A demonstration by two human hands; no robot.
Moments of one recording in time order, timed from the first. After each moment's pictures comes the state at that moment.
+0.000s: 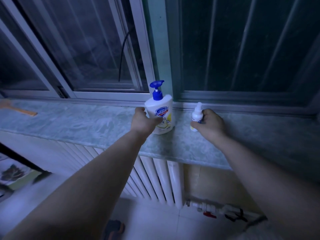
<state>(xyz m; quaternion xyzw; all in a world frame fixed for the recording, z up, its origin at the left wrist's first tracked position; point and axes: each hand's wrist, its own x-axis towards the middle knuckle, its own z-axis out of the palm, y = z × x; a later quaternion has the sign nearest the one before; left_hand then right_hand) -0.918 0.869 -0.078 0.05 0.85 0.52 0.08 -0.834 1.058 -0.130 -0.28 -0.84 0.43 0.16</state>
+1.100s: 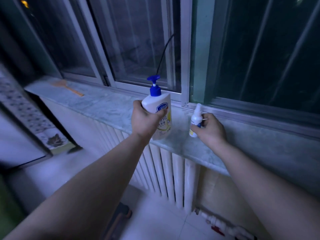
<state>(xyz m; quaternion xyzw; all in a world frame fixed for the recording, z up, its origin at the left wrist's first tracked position) -0.879 0.806 -0.060 0.00 0.78 0.61 -0.13 -0.848 0.990 -0.111 -0.17 -0.85 0.47 0.14</state>
